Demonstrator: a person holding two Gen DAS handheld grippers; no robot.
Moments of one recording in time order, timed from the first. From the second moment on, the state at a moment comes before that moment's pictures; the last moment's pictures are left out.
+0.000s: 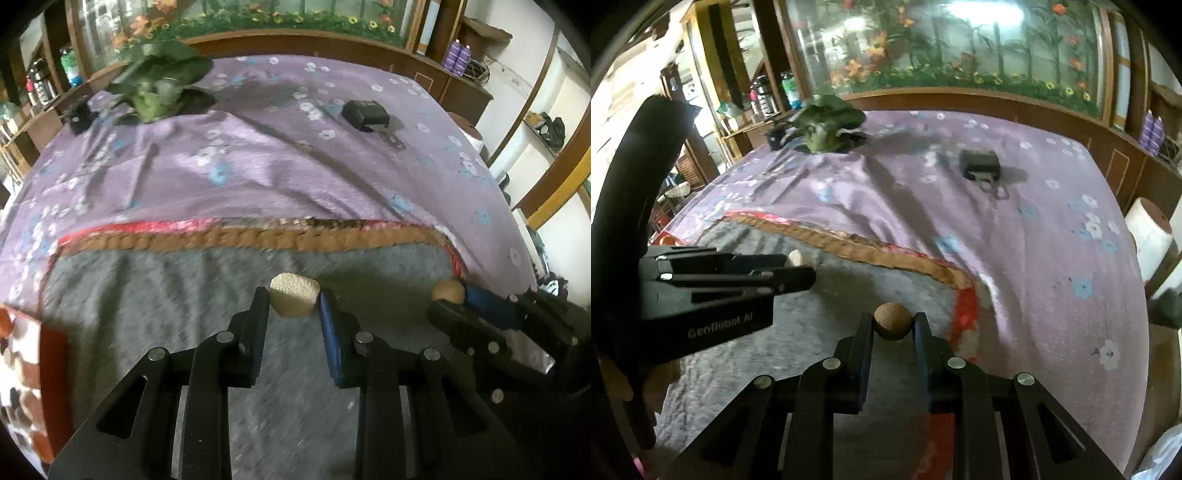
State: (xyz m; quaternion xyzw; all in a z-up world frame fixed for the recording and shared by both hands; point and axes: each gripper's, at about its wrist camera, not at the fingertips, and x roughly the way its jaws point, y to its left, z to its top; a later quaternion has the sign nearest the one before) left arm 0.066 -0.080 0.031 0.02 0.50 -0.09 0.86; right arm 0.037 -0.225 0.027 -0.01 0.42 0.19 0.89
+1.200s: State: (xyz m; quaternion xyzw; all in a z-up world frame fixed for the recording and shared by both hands) left arm -0.070 0.073 0.075 -0.01 0.41 0.04 0.91; right arm -0.056 -0.067 0.057 -0.05 0.40 0.26 0.88
